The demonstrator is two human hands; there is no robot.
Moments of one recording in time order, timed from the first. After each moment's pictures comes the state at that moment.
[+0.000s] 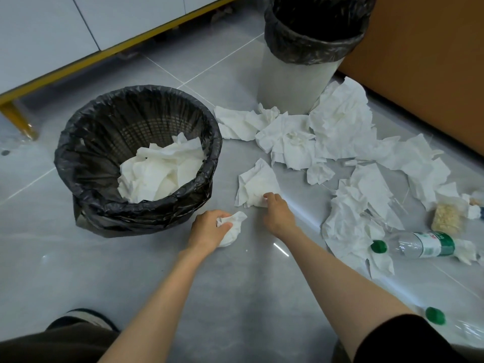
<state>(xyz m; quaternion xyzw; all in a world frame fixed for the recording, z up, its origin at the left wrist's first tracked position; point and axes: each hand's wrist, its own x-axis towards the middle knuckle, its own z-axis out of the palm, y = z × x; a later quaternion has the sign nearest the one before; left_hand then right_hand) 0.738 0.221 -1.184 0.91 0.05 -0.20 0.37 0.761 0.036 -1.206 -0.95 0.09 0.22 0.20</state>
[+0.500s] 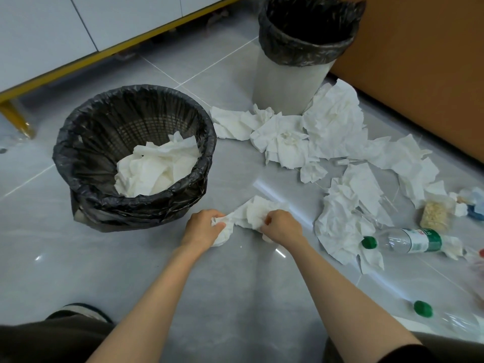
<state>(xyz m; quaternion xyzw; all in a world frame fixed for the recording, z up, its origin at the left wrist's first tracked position) 0.731 0.222 -1.177 0.91 0.04 -0.22 0.34 0.730 0.020 -1.197 -0.94 0.14 0.26 0.19</state>
